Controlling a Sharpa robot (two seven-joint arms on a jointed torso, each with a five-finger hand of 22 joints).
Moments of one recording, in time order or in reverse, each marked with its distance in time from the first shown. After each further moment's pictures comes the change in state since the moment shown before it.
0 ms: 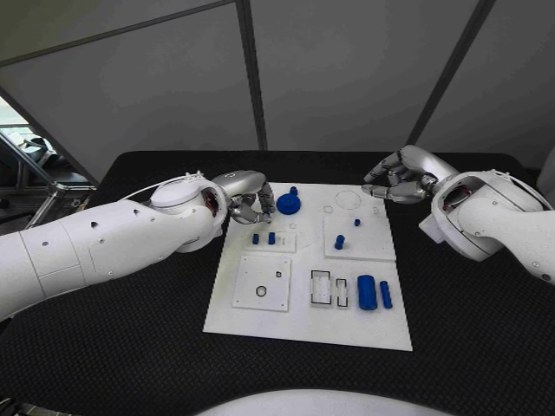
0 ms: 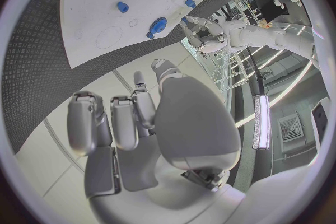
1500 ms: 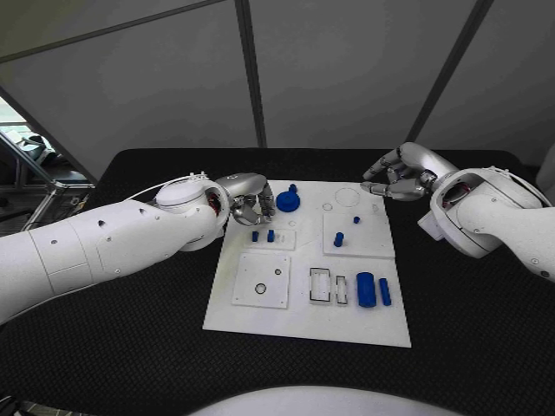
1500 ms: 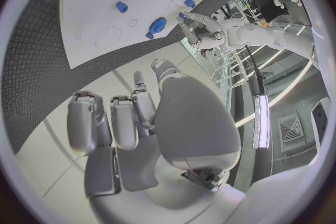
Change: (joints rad) left arm -0.012 0.028 0.000 -0.033 0.010 0.032 -0.015; left_hand -0.013 -0.005 0.000 0.000 0.000 0.000 0.000 -0.008 0.000 0.003 -0.003 -0.006 -0.001 0.000 0.000 0.000 -0.014 0.000 0.000 0.000 -0.008 0.000; right arm 0.000 0.002 0.000 0.001 0.000 0.000 0.000; right_hand 0.000 0.000 0.000 0.000 0.000 0.000 0.000 0.000 0.000 0.000 0.000 0.000 0.000 0.000 0.000 0.000 0.000 0.000 0.000 0.000 0.000 0.000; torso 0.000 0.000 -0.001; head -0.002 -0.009
